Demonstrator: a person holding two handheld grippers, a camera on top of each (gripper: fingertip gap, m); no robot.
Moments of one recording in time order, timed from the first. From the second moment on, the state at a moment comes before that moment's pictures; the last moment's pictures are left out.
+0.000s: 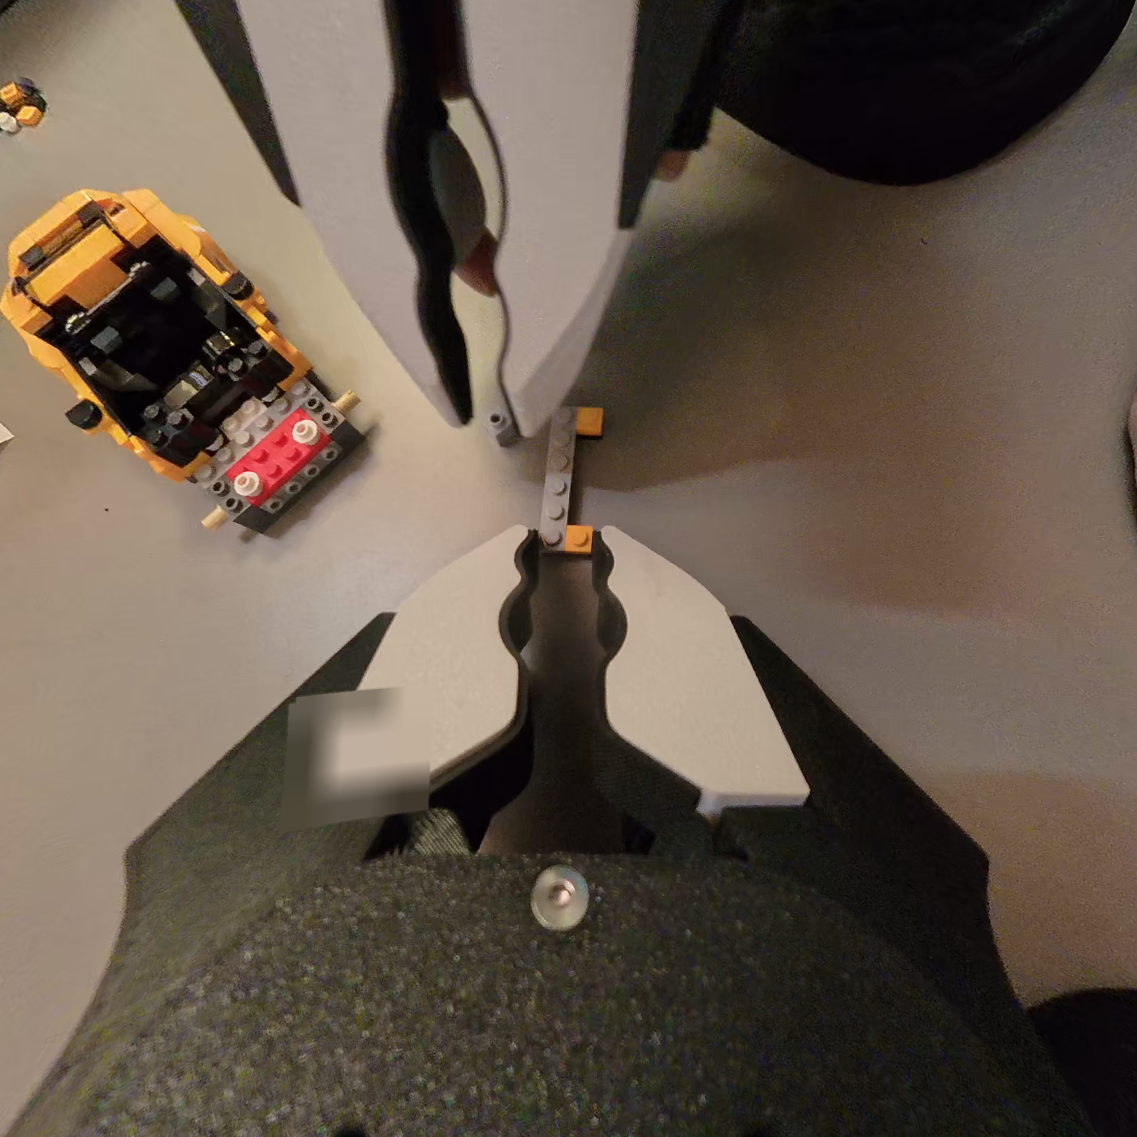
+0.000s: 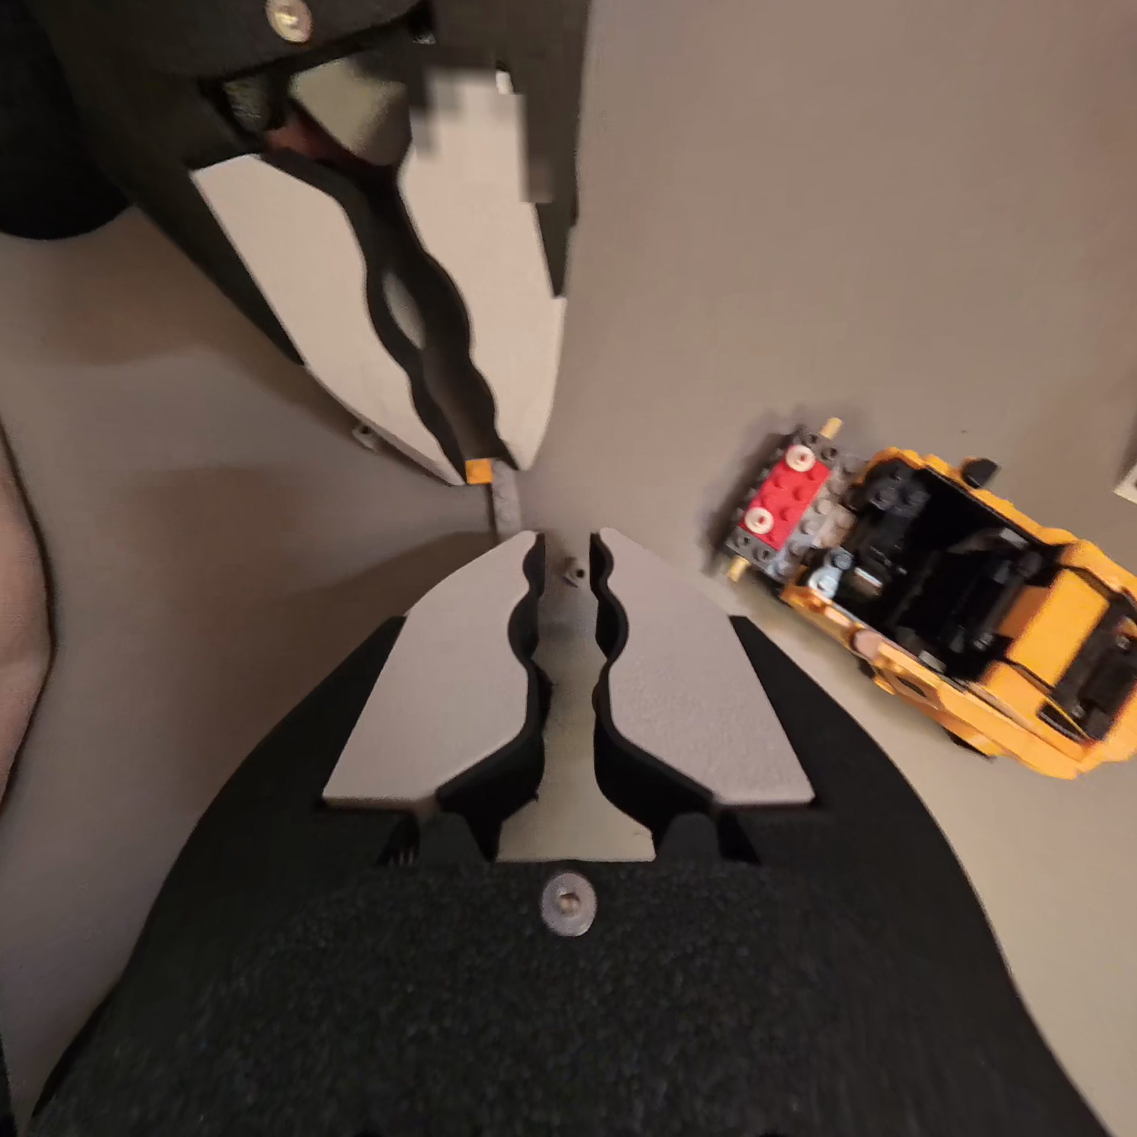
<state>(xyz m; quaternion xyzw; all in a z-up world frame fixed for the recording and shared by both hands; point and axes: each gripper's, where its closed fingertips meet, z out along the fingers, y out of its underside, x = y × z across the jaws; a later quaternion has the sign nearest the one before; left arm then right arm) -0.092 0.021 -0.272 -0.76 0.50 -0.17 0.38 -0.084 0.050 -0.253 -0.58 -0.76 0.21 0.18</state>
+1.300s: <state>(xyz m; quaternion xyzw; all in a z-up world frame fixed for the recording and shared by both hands) -0.237 0.064 -0.043 -0.66 0.14 -0.13 0.73 -0.085 0.061 -0.274 -0.64 -0.72 0.22 0.16</state>
